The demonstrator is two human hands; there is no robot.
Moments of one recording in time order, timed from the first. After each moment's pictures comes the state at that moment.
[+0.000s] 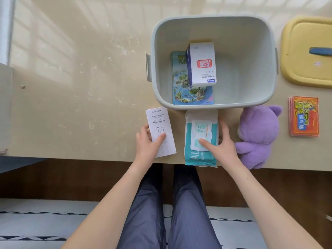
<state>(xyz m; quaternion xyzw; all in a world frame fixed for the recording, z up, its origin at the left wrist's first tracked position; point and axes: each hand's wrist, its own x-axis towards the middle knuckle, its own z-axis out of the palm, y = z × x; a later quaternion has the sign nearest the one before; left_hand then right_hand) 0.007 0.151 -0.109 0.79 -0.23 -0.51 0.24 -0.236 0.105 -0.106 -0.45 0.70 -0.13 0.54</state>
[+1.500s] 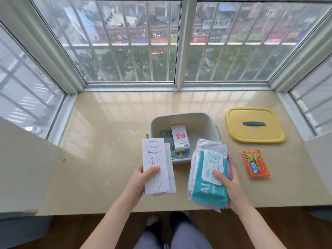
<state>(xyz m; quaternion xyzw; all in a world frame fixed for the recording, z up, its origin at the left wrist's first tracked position) 0.021 0.141 0.117 0.61 -0.20 -0.66 0.38 -0.266 0.118 0.108 -0.29 0.56 -0.41 0.66</state>
